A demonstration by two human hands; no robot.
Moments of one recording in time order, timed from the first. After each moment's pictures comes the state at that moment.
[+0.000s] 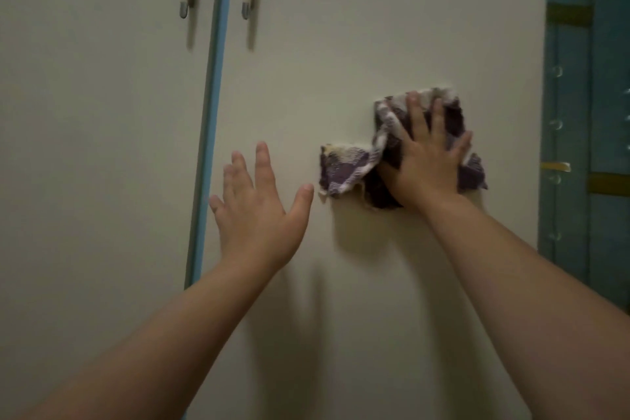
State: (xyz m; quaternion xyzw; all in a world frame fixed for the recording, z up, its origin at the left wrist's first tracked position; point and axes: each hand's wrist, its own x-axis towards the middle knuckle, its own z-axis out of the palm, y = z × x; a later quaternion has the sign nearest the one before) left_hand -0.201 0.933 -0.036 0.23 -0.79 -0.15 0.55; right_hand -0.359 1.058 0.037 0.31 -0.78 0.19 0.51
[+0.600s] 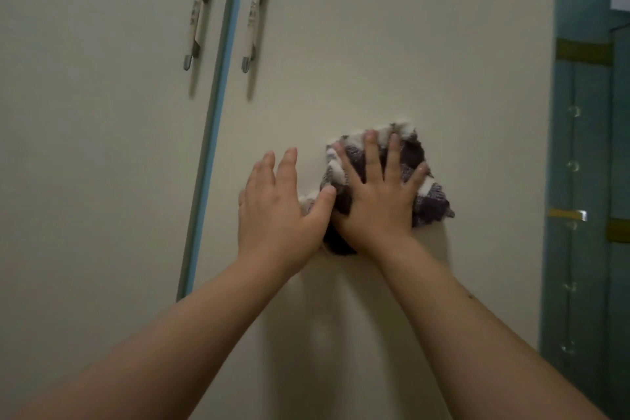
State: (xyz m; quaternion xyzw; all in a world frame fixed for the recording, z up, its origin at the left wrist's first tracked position) left_hand -0.210 0.957 0.024 0.15 -0.77 -0.16 0.60; right_hand -0.345 1.014 0.047 0.37 -0.70 0.18 0.58
